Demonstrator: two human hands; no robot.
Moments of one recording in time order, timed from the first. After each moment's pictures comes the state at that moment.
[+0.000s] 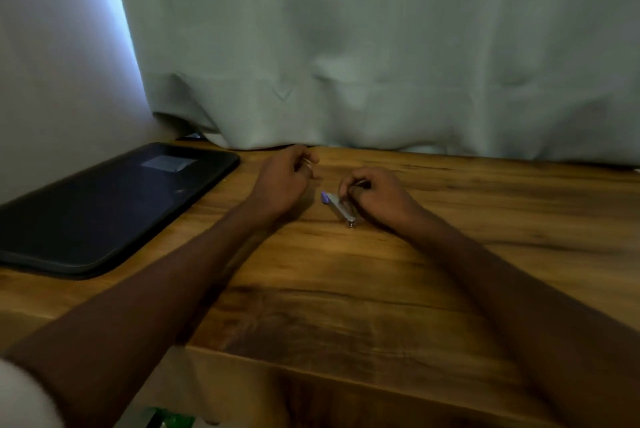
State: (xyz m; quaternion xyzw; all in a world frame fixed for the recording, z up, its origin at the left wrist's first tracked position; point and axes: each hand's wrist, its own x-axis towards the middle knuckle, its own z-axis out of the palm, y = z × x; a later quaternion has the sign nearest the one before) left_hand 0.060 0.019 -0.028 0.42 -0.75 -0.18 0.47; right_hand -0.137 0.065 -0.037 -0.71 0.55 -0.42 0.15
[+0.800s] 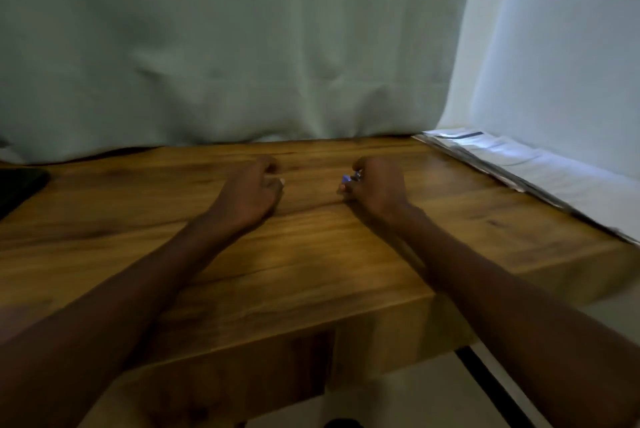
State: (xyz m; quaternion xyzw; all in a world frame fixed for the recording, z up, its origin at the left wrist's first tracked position) left_hand -0.092 0.099 -0.036 0.32 -0.85 -0.21 0.37; right_hand -0.300 0.218 -0.025 -0.47 0.81 -0.34 -0.09
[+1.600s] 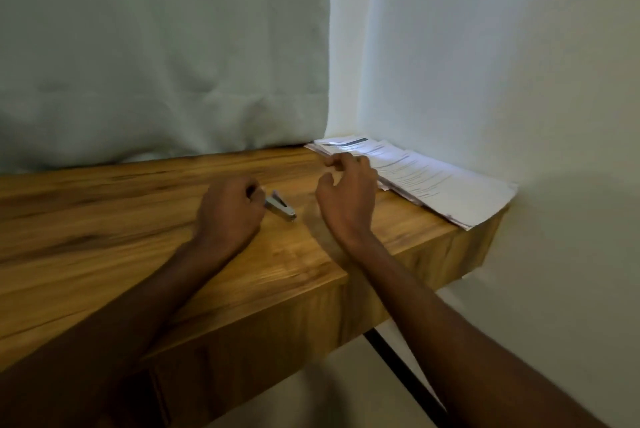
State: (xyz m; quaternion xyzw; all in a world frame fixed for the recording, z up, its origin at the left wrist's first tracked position) left_hand -0.250 0.222 -0.041 0.27 -0.85 -0.15 0.43; right_hand -0.382 0.350 -0.029 -0.32 0.73 -0.54 -0.25
